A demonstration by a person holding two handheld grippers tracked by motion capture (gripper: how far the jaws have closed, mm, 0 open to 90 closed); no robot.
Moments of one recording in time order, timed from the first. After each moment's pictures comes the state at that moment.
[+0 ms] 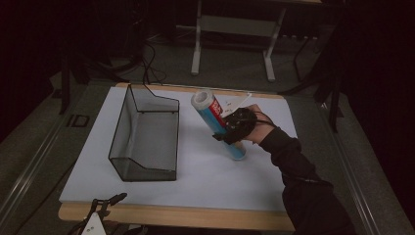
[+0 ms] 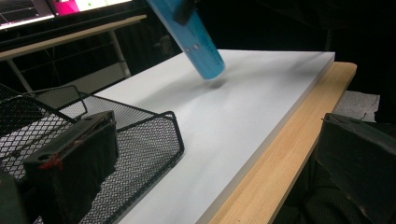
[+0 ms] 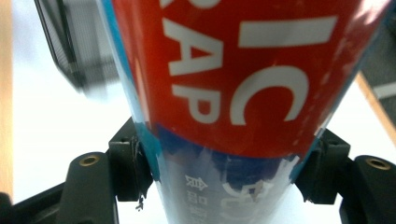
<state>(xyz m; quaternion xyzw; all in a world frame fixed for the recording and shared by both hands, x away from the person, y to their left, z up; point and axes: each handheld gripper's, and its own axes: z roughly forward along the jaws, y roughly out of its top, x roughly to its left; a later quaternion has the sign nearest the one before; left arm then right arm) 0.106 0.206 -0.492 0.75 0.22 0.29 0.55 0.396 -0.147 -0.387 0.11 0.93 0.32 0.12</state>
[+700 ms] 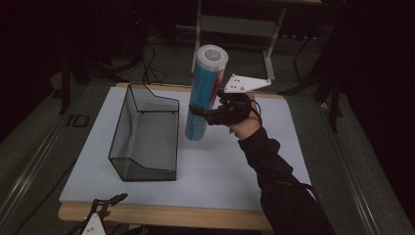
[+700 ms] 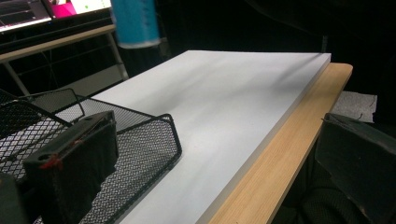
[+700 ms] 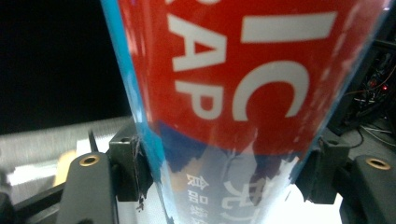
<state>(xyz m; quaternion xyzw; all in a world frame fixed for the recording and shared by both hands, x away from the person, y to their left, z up) 0.105 0.205 -0.492 0.75 0.22 0.29 0.55 0.365 -0.115 -0.318 0.15 0.78 0.59 0.12</state>
